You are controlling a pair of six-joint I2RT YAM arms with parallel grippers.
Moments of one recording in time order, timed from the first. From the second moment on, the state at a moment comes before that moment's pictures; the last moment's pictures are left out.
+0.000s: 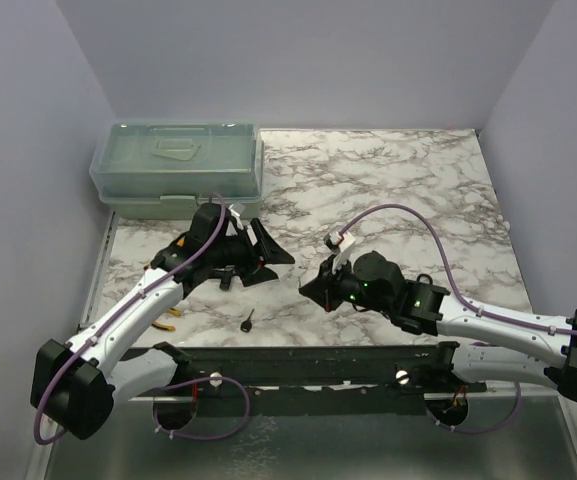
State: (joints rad) left arm -0.49 1.06 0.79 -0.40 0.51 -1.09; right arm 1.09 1.04 0.66 0.00 0.08 0.46
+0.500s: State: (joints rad) left arm -0.60 1.11 0.76 -0.26 0.53 -1.19; right arm 1.10 1.05 0.68 0.01 -0.02 0.37
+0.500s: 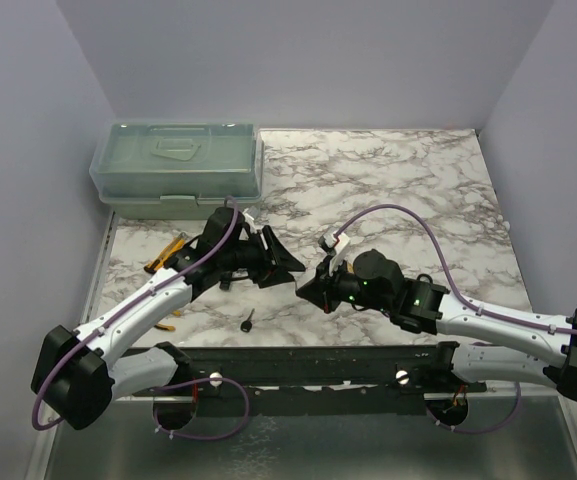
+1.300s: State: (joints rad) left arm -0.63 1.06 0.72 -0.22 0.49 -1.15; right arm 1.10 1.05 0.68 0.01 0.02 0.37
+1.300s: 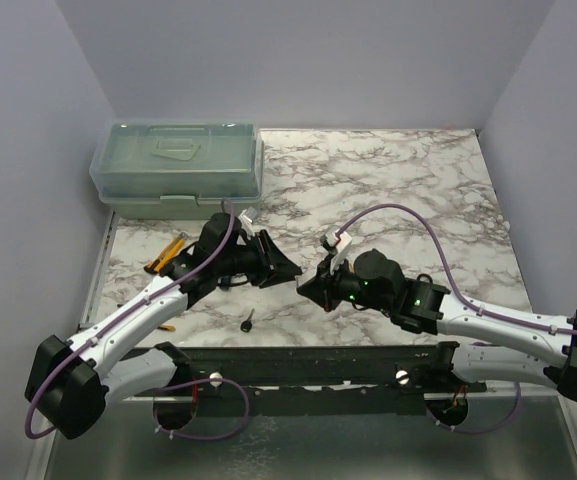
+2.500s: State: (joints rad) left arm -0.65 1.02 0.64 -0.12 0.44 -1.14; right arm 1.10 1.05 0.68 0.01 0.04 0.40
